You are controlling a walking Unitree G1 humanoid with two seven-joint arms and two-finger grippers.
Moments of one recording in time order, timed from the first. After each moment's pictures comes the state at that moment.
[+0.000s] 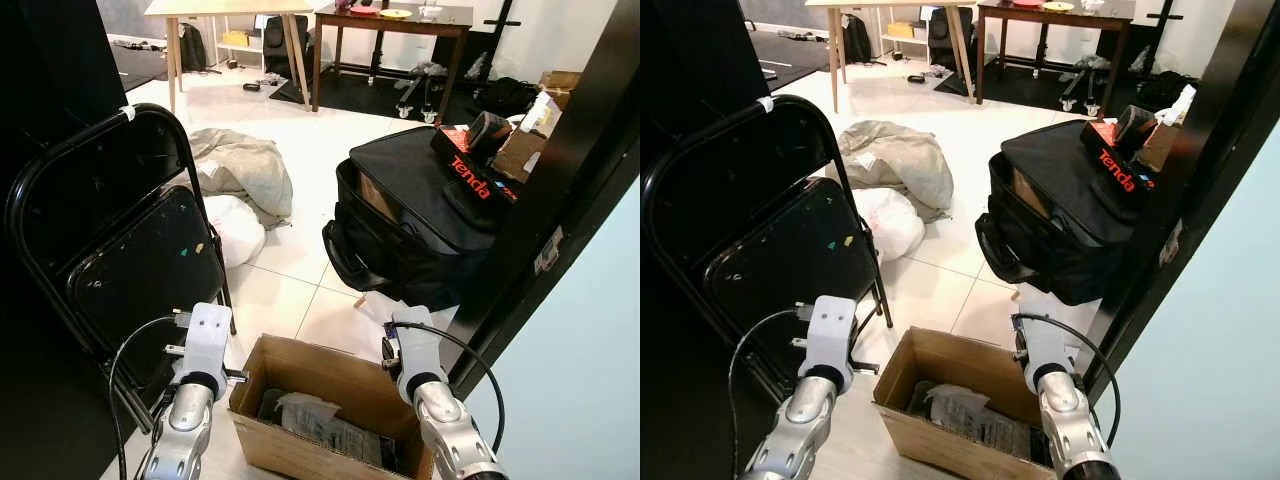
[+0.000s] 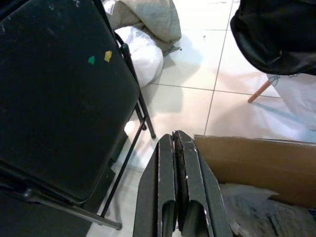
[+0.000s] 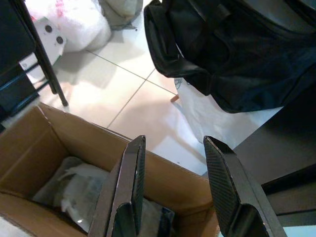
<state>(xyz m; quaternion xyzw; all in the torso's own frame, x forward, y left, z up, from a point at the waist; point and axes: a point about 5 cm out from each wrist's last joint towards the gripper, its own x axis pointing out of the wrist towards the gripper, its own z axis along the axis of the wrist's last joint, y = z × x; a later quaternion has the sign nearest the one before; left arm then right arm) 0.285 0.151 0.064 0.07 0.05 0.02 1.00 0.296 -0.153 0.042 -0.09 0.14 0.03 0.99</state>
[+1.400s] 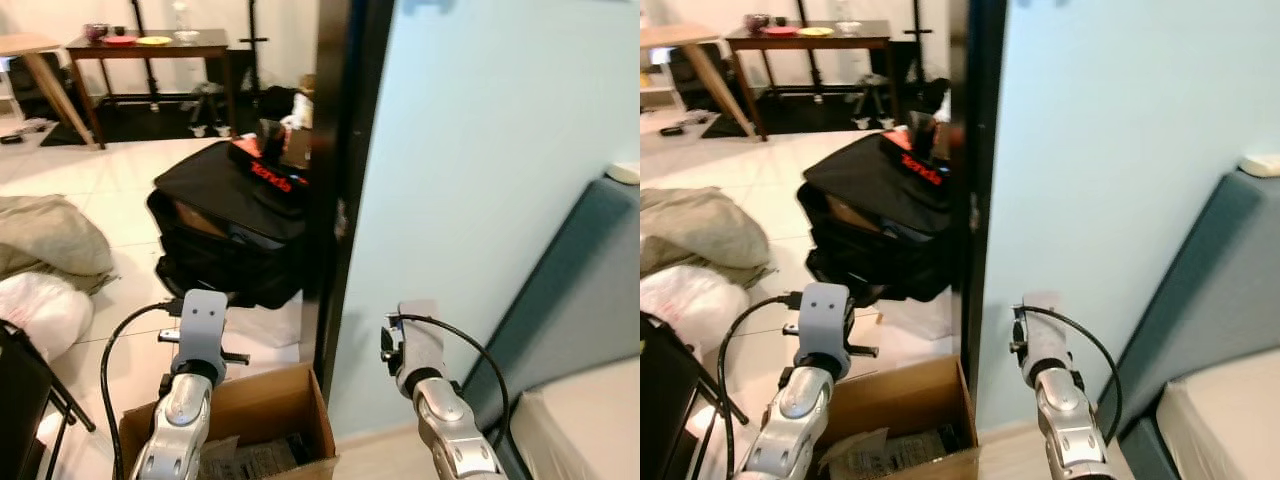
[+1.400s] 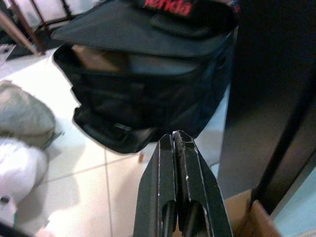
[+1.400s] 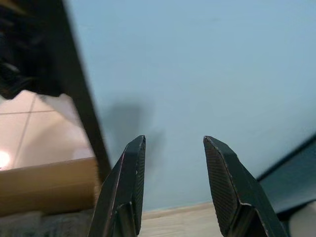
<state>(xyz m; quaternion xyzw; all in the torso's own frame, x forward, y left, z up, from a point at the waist) 0.288 0.152 0.089 0.06 0.00 0.02 1.00 0.294 -0.149 0.063 -0.06 0.13 0.02 0.99</state>
